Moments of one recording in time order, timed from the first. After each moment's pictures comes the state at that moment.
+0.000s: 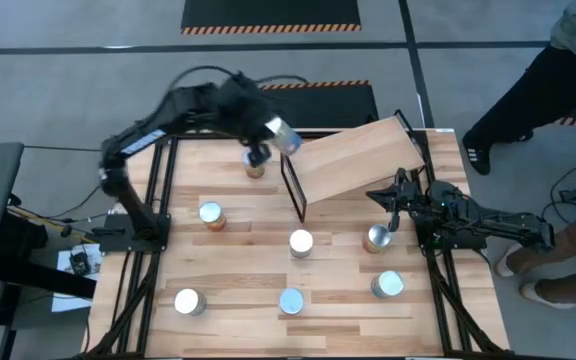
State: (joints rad) left arm 0.34 1.75 2.14 -1.22 -0.02 0.04; right arm -0.25 0.06 0.01 0.01 0.00 0.00
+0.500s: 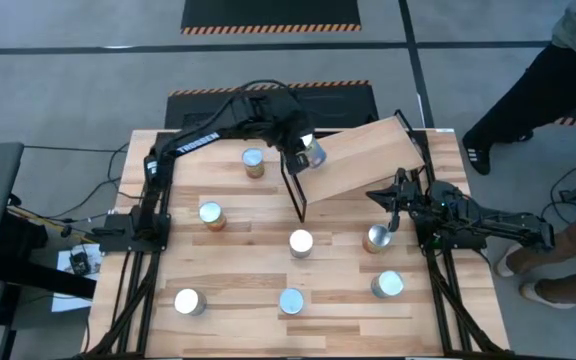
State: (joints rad) left arm 0.31 2.06 2.35 -1.22 -0.01 0.02; right arm -0.25 0.06 0.01 0.01 0.00 0.00
